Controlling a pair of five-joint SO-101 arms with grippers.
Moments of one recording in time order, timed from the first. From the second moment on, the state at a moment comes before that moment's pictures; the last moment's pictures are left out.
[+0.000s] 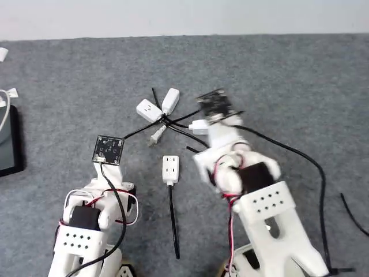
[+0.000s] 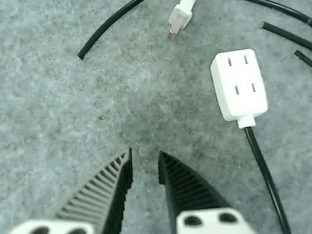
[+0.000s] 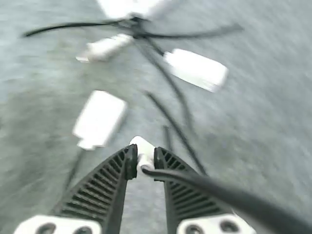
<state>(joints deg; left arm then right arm) 4.0 -66.9 79.1 61.0 5.2 -25.6 -42.1 41.1 63.1 4.2</state>
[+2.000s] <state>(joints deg) 4.0 -51.2 79.5 55.9 4.0 -34.3 0.2 18.6 54.6 5.7</state>
